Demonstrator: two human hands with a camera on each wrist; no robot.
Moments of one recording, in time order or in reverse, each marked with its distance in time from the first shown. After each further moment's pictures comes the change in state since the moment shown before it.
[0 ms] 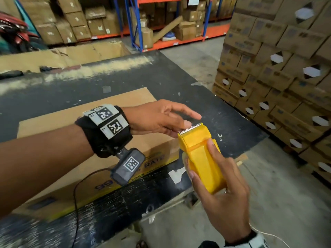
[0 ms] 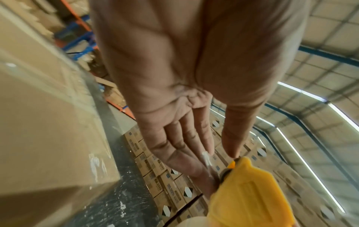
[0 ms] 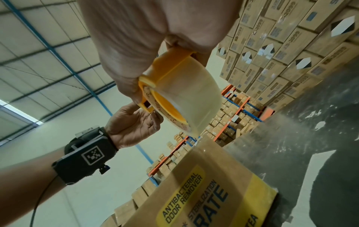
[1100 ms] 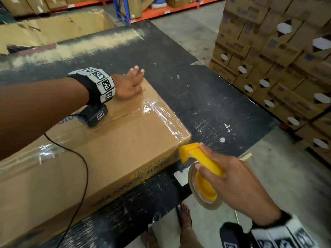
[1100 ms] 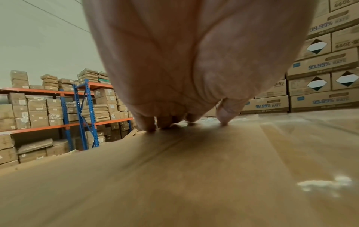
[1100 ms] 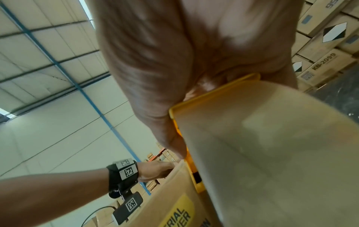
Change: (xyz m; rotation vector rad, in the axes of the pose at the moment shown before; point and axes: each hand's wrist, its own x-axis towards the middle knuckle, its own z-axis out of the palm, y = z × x) left_hand 0.094 -0.097 -0.200 1.174 0.168 -0.413; right_hand 0.073 0.029 0.027 -0.419 -0.663 0.452
